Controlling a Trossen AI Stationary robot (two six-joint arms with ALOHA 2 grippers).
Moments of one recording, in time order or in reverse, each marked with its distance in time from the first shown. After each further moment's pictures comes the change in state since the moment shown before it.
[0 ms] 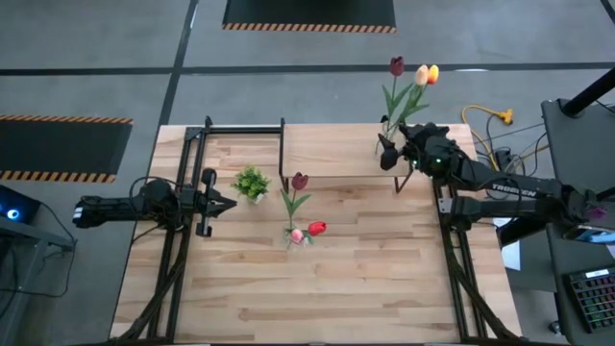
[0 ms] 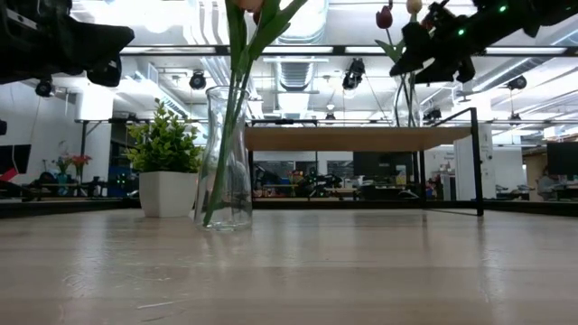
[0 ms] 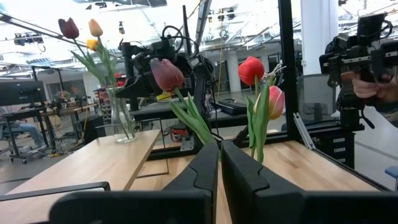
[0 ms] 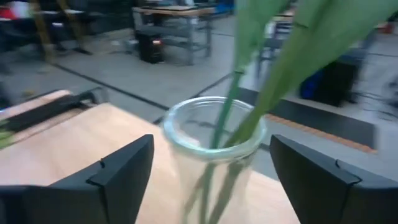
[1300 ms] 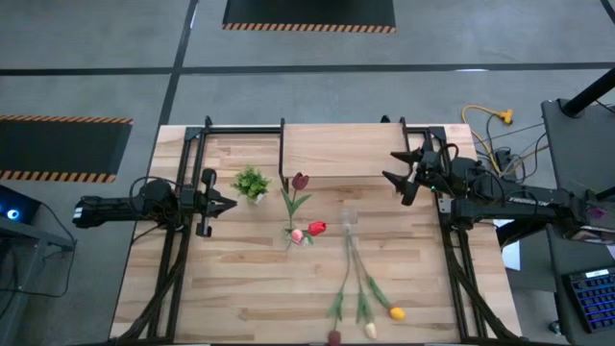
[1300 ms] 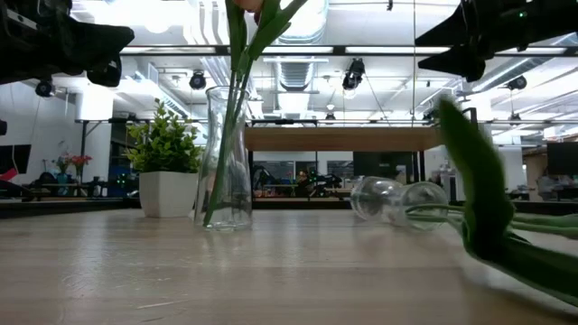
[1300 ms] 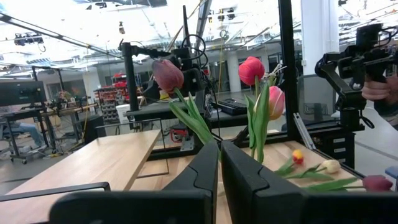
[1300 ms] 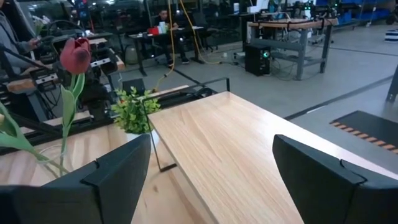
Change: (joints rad) left arm 0.000 0.000 0.000 0.000 0.000 0.000; right arm 0.173 -0.347 -0.181 -0.040 -0.328 -0.014
